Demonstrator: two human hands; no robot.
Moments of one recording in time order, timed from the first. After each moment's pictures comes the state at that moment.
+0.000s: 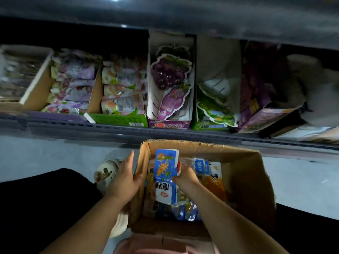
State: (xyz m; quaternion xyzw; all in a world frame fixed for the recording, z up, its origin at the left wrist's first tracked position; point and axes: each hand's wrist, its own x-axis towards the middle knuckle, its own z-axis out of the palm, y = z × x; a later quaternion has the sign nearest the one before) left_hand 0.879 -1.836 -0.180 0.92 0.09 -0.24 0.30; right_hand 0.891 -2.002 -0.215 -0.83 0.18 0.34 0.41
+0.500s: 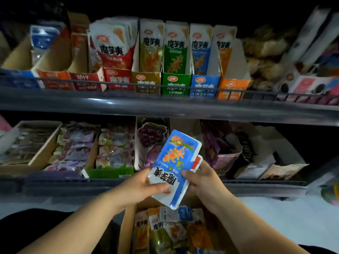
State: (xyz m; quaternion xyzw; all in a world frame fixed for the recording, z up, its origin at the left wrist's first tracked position) left_hand 0.893 -1.889 -0.007 0.76 -0.08 -0.29 0.57; right_hand 0.868 -2.061 -0.008 -0.64 0.11 0.08 0.76
